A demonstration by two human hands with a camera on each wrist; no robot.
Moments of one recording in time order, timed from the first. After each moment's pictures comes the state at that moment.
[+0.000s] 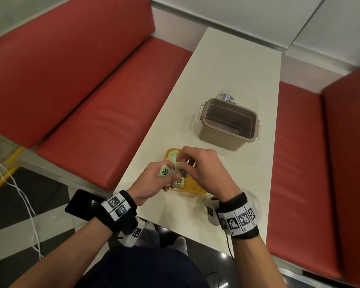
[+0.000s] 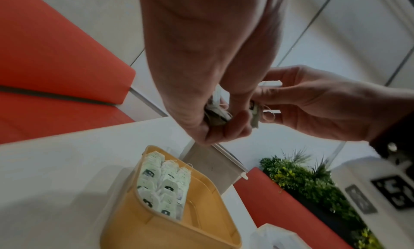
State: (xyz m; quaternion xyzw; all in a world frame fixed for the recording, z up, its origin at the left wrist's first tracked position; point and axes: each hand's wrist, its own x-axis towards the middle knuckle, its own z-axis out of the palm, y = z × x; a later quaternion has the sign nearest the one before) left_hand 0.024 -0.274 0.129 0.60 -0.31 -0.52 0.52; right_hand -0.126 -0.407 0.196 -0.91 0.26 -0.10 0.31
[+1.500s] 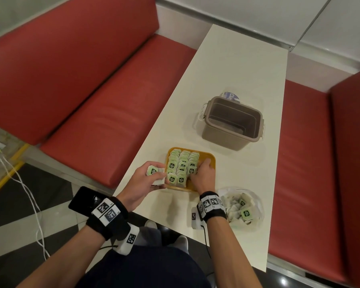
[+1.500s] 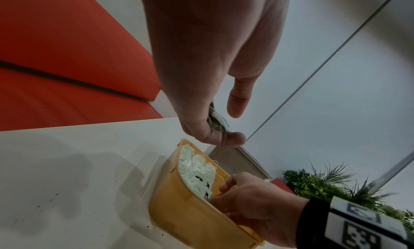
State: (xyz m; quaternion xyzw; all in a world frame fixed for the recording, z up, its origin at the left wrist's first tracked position) left_hand 0.035 -0.251 0.116 0.60 -0.14 -0.55 0.57; right_hand -0.113 -0.424 0.019 -0.73 0.59 -0.06 0.33
